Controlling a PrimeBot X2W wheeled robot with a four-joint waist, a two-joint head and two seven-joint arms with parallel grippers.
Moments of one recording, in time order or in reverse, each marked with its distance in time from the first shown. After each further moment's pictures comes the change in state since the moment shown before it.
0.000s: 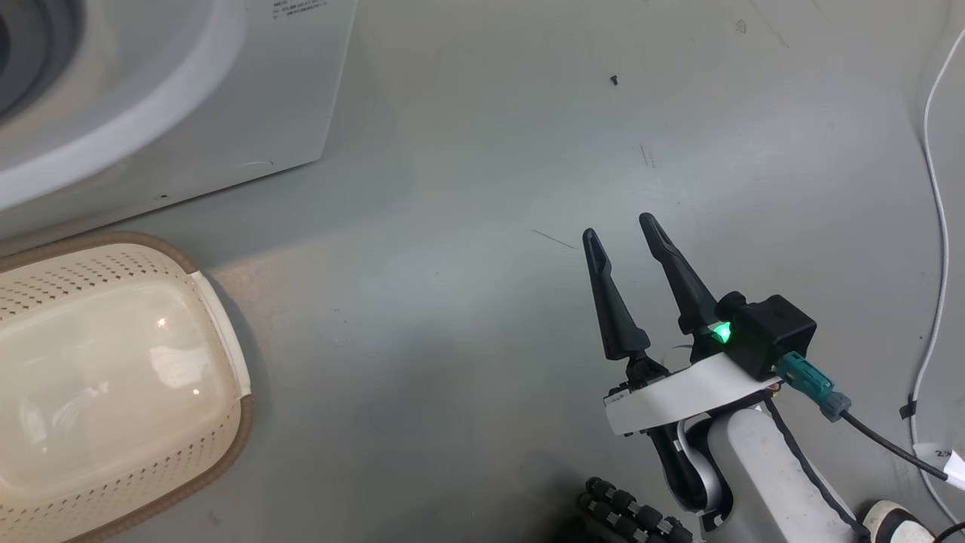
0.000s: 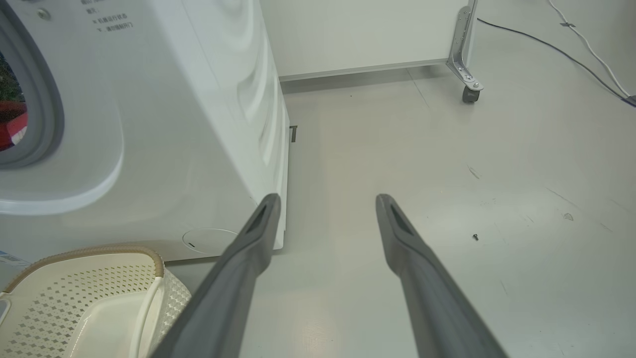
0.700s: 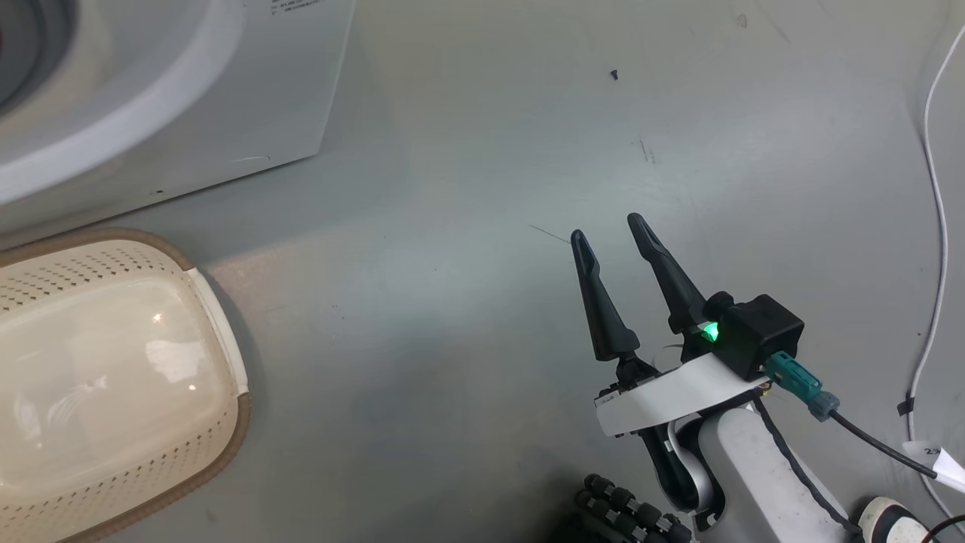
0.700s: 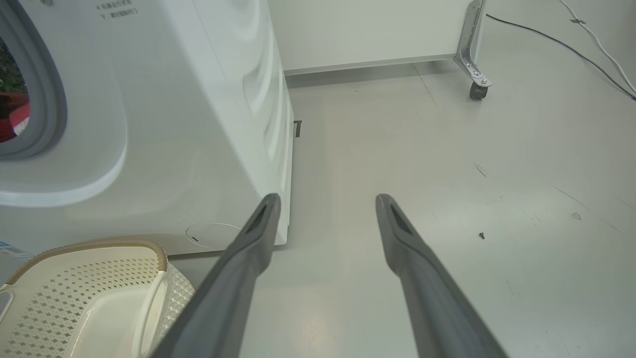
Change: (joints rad) left arm -0.094 -0.021 -0.001 0.129 -0.013 -0.008 0.043; right arm -0.011 0.000 0.029 0.004 -0.003 -0.010 0.000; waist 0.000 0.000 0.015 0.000
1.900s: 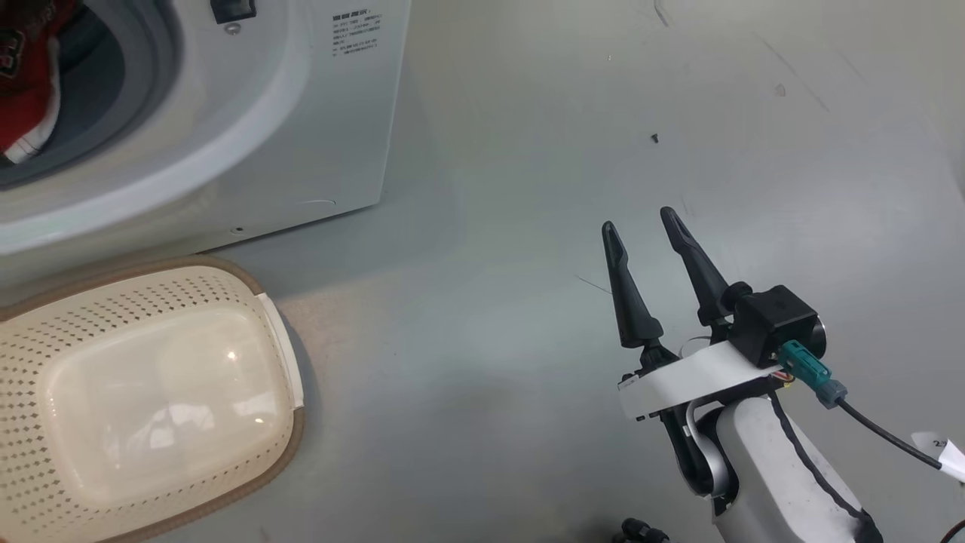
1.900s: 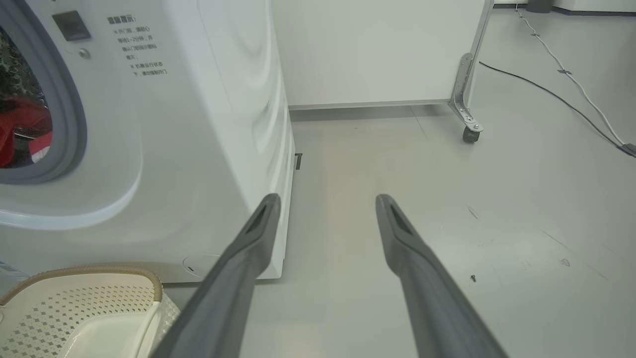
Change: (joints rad) left arm 0.040 -0.184 0.019 0.120 -0.094 0.010 -0.295; right arm -0.016 -0.001 -0.062 0.063 -0.069 -0.009 0.000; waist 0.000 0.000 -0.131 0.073
